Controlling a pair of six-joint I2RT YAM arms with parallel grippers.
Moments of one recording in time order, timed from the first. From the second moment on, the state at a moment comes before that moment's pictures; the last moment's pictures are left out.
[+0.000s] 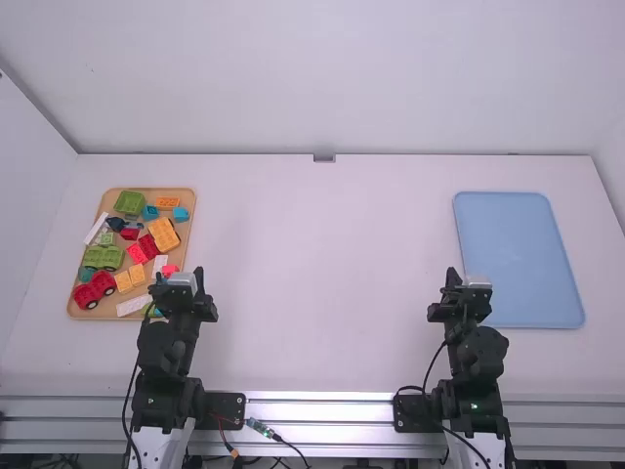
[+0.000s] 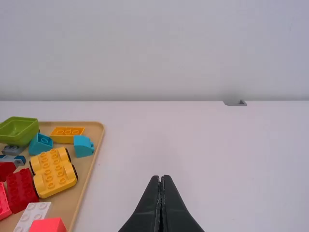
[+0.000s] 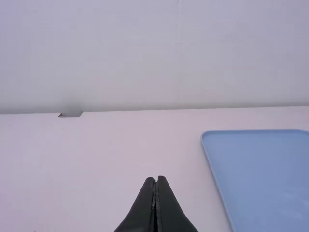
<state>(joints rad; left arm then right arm) 0.00 0.00 0.01 -0.09 0.00 -0.01 0.00 0.00 0.01 -0.09 -0.02 -0.01</state>
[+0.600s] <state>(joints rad) -0.03 0.12 0.11 -0.01 0.05 -0.01 -0.03 0.13 0.10 -0.10 0.09 -0.03</state>
